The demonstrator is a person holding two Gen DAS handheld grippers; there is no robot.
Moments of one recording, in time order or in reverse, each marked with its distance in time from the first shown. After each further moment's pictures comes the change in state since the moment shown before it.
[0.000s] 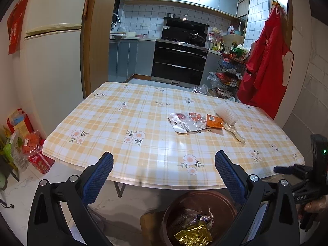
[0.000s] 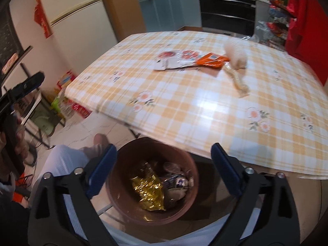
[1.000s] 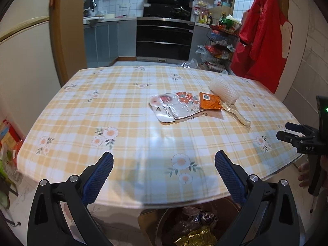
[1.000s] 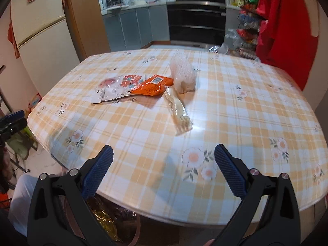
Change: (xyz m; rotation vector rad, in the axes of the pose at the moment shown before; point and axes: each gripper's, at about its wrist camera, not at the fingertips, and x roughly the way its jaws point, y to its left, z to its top) left arm 0.121 -0.039 0.015 0.117 0.169 -0.059; right arm 0.037 -0.118 0.059 0.061 -0.084 -0.153
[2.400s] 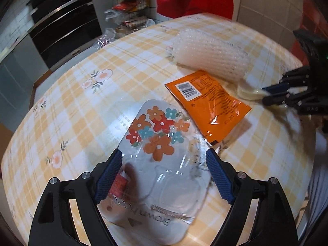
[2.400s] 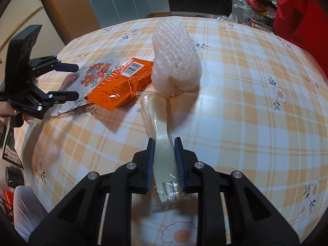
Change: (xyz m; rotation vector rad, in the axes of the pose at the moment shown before) left arm 0.268 -0.056 0.123 0.661 0.287 -0.337; right arm 0.148 -0.043 0.061 0.052 0.199 0.044
